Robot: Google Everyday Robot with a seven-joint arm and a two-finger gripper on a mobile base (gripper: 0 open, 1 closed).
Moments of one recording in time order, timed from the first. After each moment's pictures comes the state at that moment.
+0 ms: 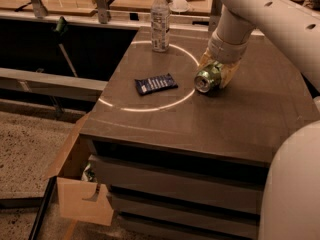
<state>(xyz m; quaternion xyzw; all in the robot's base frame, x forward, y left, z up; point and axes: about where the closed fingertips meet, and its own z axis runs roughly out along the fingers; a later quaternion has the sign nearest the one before) 0.668 -0.174 0.840 -0.93 0.35 -0.09 0.07</state>
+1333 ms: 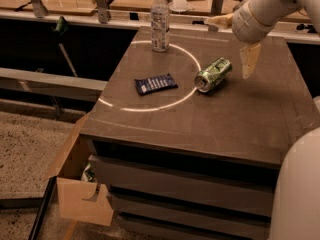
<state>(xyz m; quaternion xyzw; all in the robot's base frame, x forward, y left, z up) 0.702 -0.194 0.905 -0.87 0.42 -0.10 0.25</state>
